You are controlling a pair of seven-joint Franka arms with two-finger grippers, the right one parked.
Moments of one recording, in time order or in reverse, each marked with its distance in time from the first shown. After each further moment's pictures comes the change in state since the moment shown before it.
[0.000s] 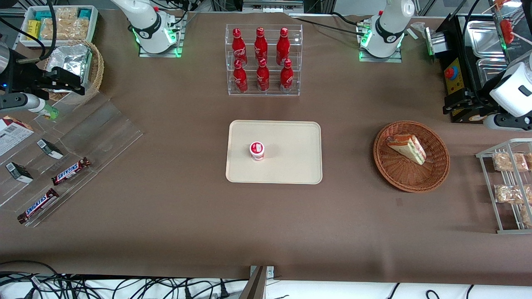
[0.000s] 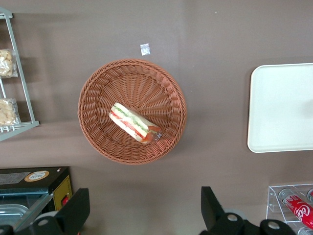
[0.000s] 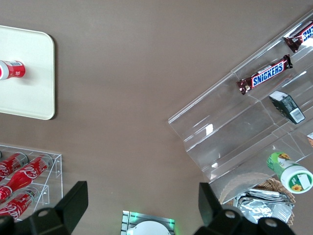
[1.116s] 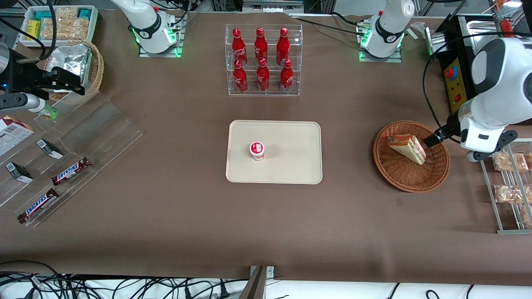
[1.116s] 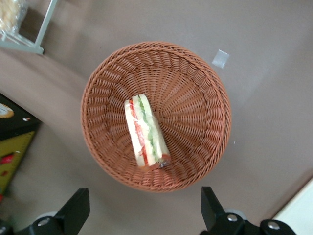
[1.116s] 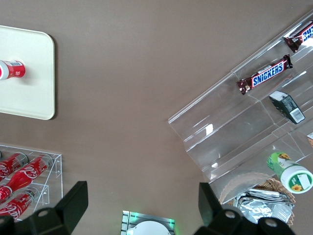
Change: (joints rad) arm 0.009 0.032 0.005 -0.382 0.076 0.399 -0.679
